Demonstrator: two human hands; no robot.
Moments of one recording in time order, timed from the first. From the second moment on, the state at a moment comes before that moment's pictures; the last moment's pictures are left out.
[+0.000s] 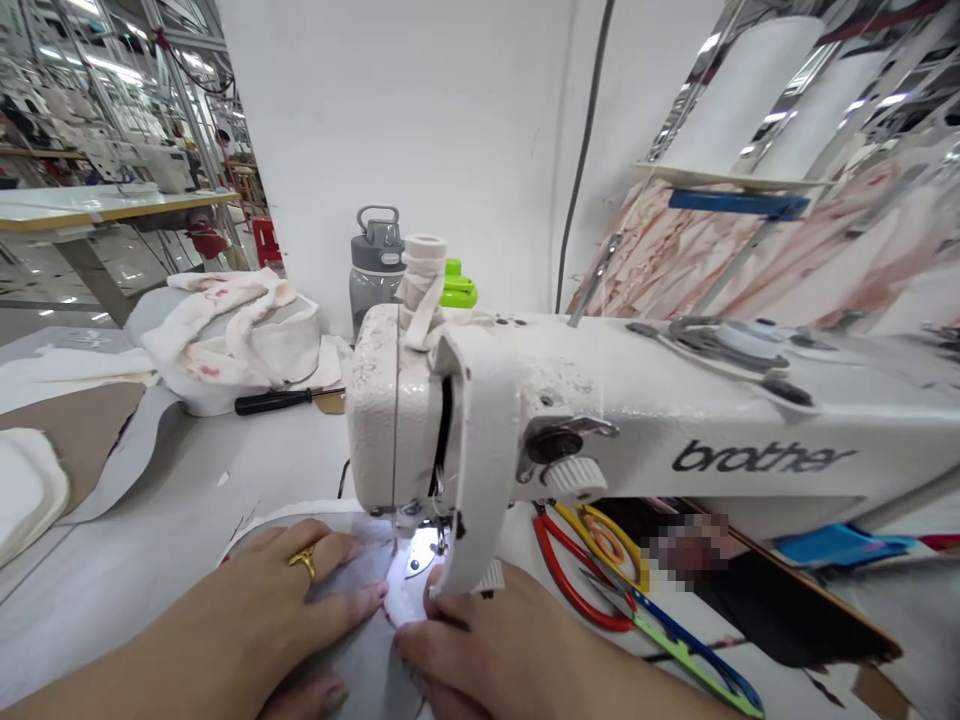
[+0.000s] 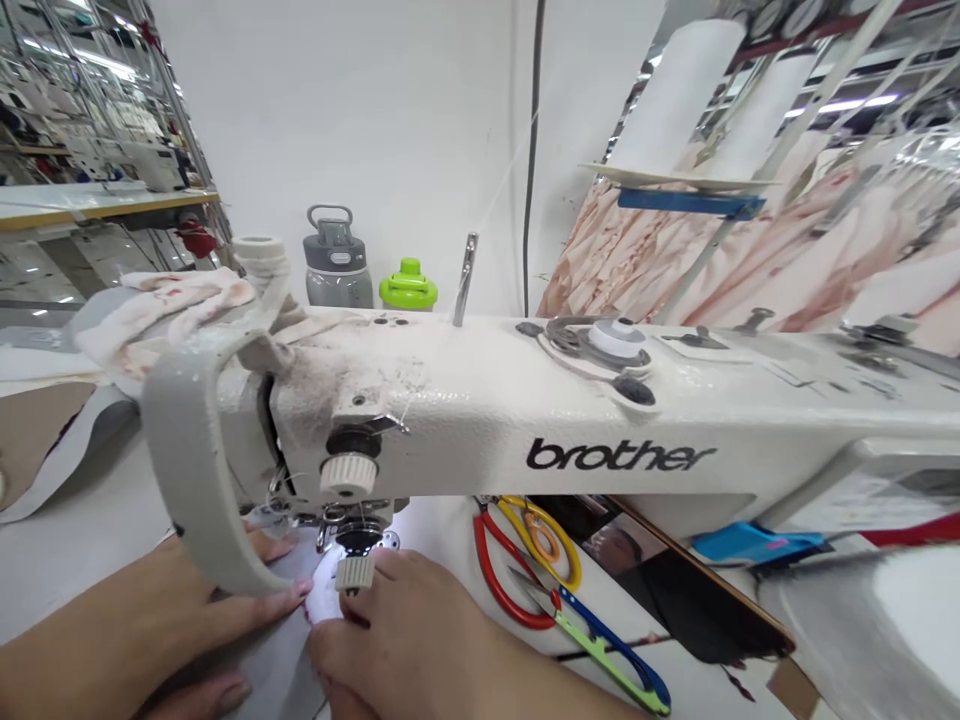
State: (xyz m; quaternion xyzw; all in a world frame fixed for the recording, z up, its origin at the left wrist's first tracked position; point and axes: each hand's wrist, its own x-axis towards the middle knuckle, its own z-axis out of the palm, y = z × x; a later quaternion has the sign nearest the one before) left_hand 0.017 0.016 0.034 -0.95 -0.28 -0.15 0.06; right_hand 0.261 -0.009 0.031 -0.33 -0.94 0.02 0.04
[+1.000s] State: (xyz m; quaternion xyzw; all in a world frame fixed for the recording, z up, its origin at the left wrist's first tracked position) left_hand 0.032 0.008 -0.012 -0.93 -0.24 -0.15 0.23; right_hand 0.271 -0.008 0.034 -0.41 -0.90 0.06 0.11
